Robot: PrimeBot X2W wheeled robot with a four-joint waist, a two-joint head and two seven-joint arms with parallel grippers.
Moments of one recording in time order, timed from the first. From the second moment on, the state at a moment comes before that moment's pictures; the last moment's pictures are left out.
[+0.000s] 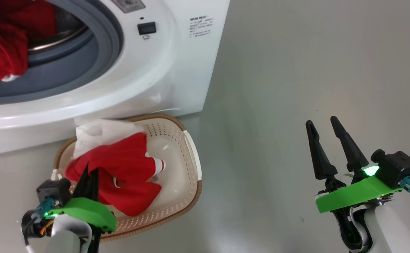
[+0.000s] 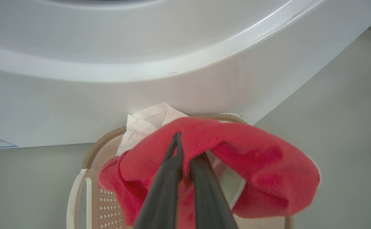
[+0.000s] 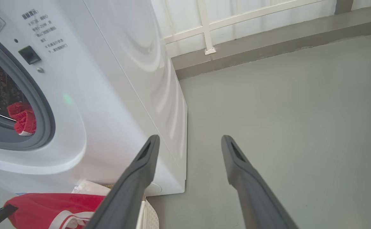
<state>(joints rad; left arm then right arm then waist) -0.39 0.03 0.07 0.69 -0.21 -0.13 -0.26 -0.22 -0.10 0.11 0.21 0.50 0.12 -0.26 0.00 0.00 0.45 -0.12</state>
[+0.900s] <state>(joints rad) -0.68 0.05 0.07 1.11 -0.12 -0.12 -0.26 -0.29 -0.09 0.11 0.18 0.50 0.12 -0.26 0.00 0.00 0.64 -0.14</state>
